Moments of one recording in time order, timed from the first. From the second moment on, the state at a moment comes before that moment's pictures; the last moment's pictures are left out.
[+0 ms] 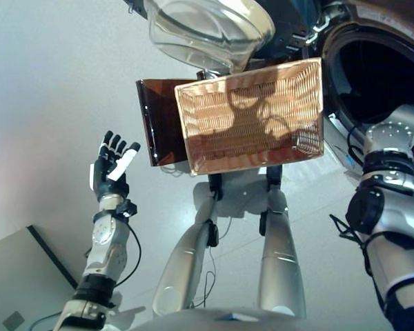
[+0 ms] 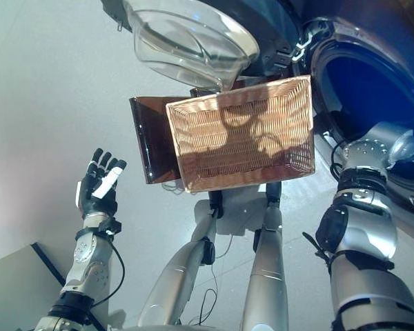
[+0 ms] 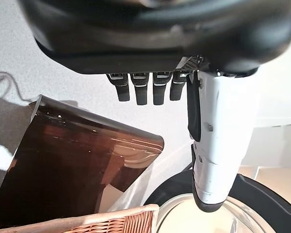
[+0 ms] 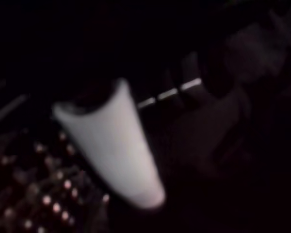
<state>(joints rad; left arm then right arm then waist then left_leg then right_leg) -0.07 0.29 -0.09 0.27 -0.72 -0.36 0.22 -1.05 -0.59 -0.42 0.96 1.16 -0.63 -0.70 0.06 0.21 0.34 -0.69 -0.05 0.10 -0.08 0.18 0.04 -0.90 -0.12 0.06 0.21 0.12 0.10</state>
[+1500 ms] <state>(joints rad) -0.03 0.25 0.00 0.29 -0.71 -0.40 0.20 -0.61 -0.39 -0.14 0.87 0.76 -0.42 -0.49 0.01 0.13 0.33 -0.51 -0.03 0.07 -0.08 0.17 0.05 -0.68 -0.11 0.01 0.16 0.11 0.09</state>
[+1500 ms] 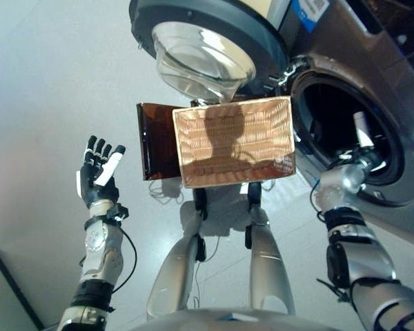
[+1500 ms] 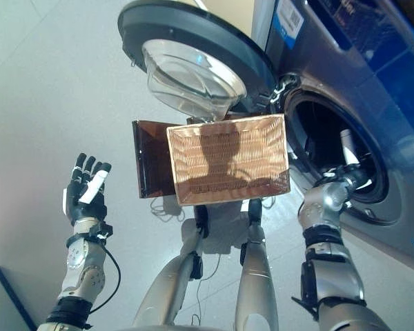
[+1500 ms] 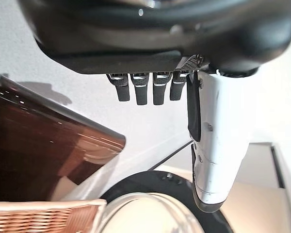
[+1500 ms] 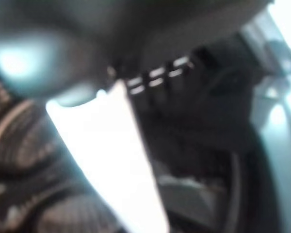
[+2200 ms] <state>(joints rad) 0.02 0.23 0.03 0.43 -0.62 -0.39 0.20 -0.34 -0.32 0.15 0.80 0.40 -0.28 -0.37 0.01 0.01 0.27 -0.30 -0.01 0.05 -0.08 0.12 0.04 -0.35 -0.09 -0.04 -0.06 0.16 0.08</state>
